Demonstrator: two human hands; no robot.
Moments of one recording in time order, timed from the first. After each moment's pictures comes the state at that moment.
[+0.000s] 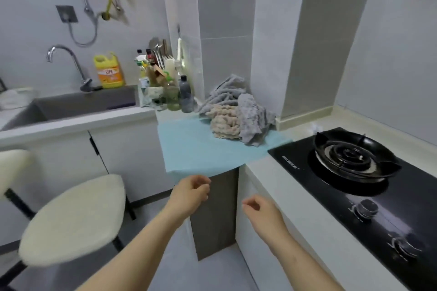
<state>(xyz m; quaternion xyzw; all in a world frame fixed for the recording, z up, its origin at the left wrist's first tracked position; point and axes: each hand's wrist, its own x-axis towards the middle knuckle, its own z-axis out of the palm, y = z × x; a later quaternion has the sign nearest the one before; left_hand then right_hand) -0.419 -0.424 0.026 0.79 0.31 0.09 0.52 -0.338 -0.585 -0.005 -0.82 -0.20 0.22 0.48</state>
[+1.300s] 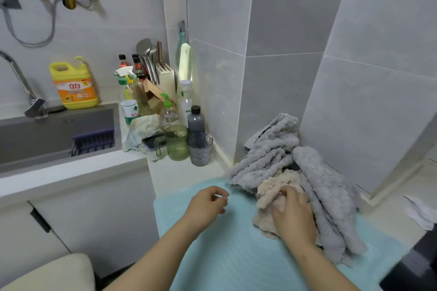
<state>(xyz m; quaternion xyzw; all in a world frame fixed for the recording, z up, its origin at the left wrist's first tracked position) -0.153 -0.094 0.008 0.77 0.26 0.04 0.58 -0.060 -0.261 -0.018 -0.95 -0.12 -0.03 0.27</state>
